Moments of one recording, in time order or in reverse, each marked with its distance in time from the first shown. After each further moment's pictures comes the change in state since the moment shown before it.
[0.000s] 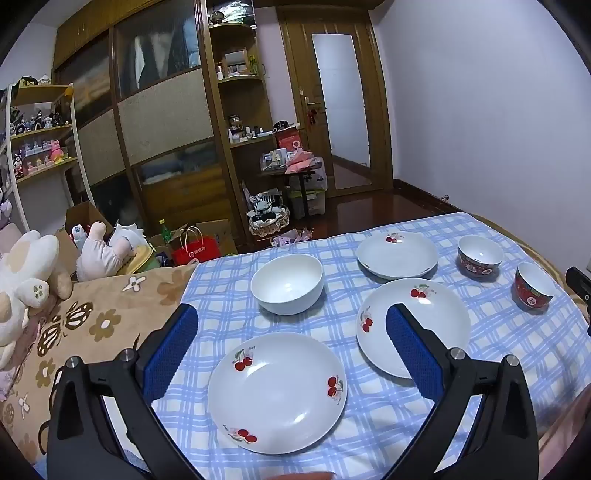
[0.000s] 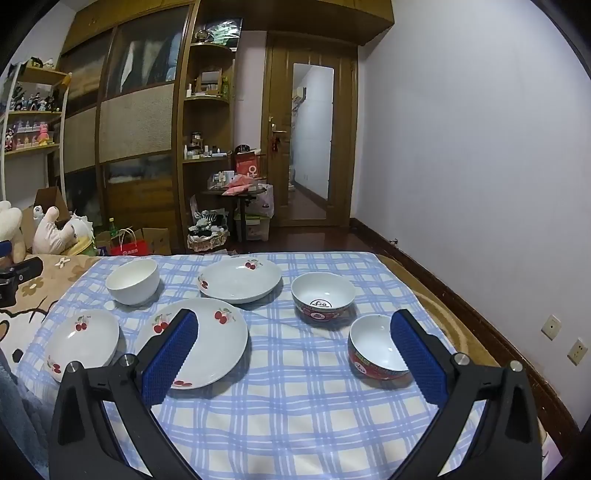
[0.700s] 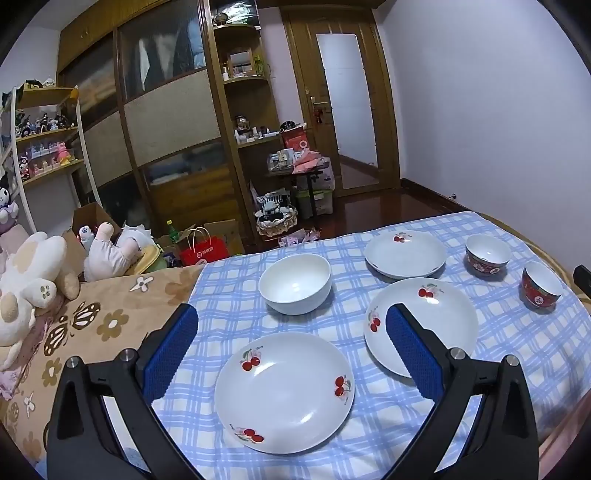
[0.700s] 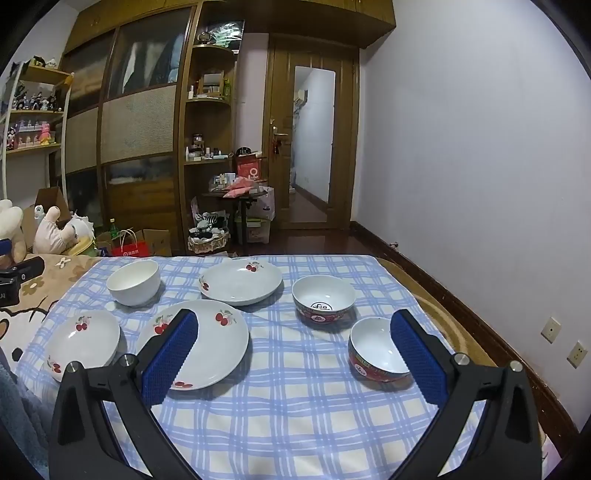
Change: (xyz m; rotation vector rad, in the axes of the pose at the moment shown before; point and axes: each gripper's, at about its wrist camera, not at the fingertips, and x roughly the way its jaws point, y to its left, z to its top) left arm -0.002 0.001 0.002 0.014 -0.006 0.036; right arm -0.002 0.001 0.000 -0.008 -0.008 0.000
